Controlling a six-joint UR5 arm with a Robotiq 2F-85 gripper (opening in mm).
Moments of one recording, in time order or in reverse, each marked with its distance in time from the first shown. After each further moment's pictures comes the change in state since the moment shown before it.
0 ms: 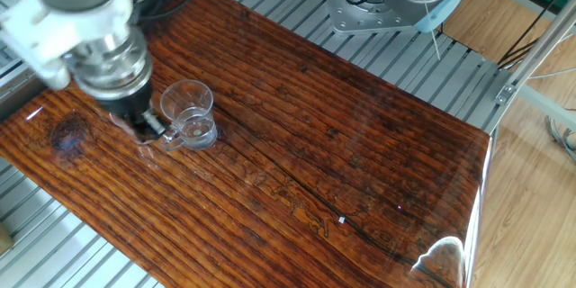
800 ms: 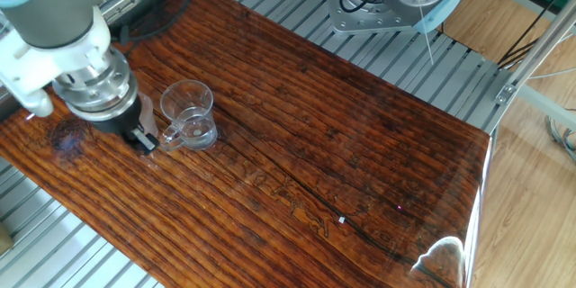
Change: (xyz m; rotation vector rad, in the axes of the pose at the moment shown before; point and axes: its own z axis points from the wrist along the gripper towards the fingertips) arm -0.006 0.000 0.035 -0.042 0.045 0.037
